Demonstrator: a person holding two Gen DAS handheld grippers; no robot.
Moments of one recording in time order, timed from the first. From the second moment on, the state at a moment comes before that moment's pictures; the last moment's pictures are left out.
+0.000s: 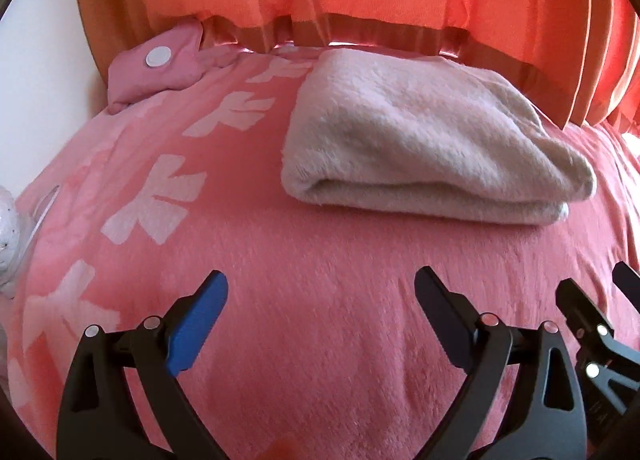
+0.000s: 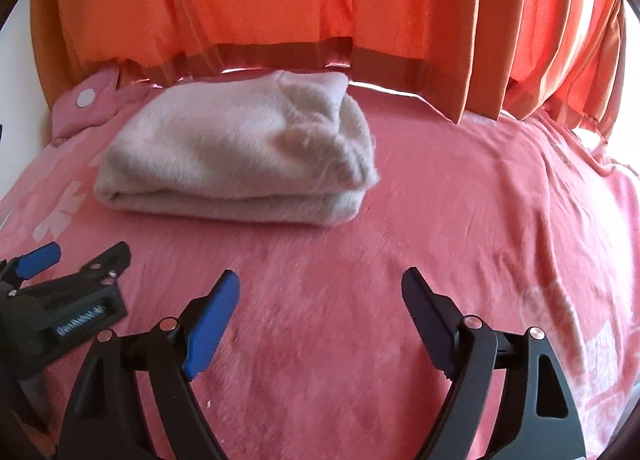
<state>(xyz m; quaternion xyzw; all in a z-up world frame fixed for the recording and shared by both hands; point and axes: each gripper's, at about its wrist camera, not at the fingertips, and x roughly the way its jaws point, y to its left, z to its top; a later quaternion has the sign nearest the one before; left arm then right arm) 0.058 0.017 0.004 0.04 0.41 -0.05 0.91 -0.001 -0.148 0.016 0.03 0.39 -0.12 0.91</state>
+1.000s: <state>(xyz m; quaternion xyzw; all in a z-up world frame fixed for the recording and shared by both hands) 0.053 0.007 -0.011 0.05 0.41 -0.03 0.91 0.000 -0.146 0.002 0.04 0.39 -0.16 0.90</state>
